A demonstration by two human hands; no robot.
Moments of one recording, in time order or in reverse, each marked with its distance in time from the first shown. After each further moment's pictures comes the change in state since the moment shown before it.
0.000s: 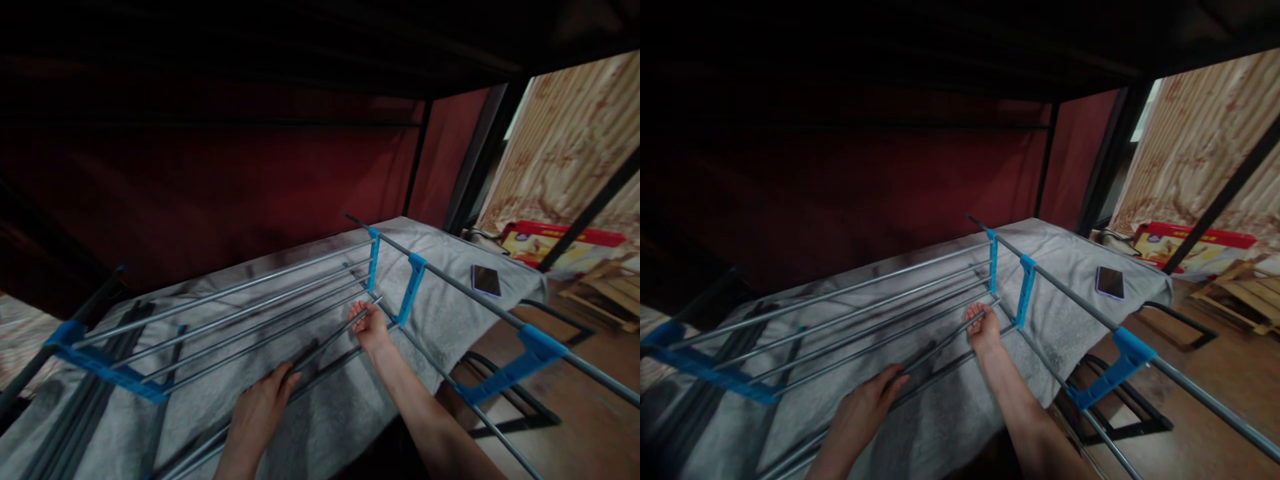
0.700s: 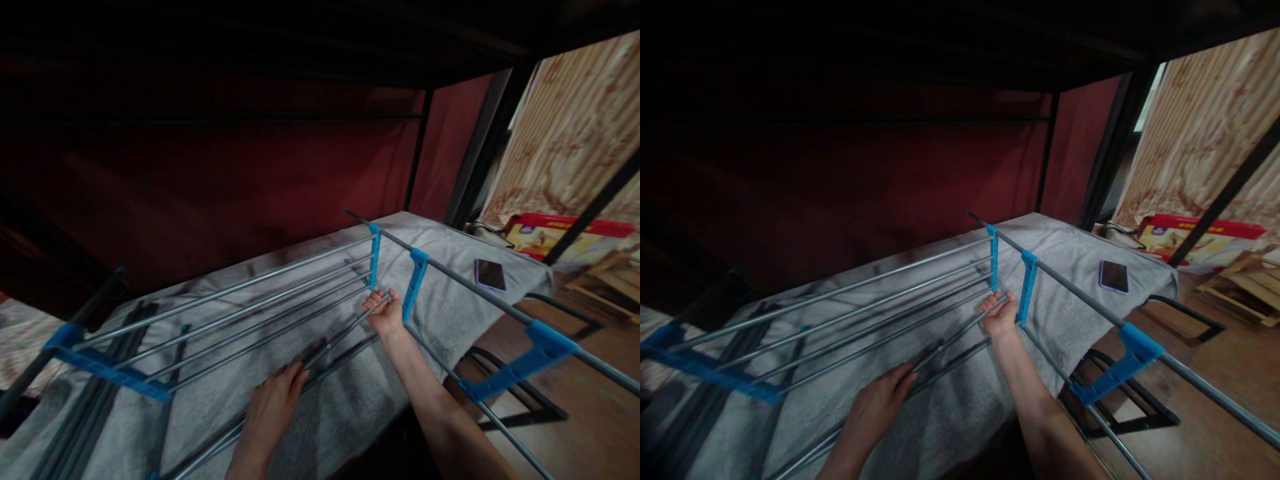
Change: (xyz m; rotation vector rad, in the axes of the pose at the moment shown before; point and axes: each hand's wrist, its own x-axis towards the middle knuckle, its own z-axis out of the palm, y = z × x) left_hand 0.006 0.014 0.004 -0.025 -0.042 0.022; right_hand 0.011 -0.039 0.000 0.115 -0.221 -0.031
